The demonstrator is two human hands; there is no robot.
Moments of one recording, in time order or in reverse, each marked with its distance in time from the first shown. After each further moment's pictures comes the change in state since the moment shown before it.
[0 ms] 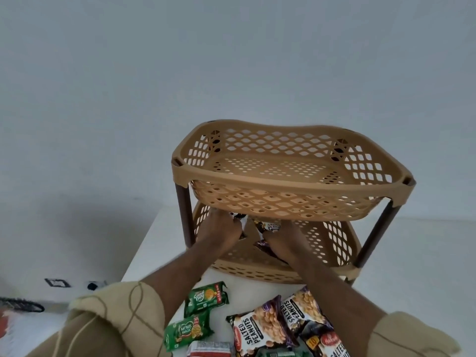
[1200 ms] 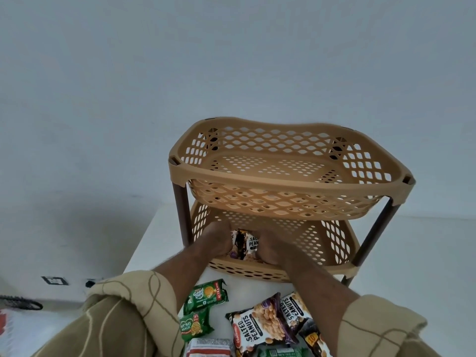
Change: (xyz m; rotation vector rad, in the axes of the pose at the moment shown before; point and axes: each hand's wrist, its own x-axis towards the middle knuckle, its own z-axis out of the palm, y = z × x) left_hand 0.015 -0.026 0.020 0.299 -0.288 -0.003; right_hand 0.017 -0.002 0.037 -0.272 -0.346 -0.162
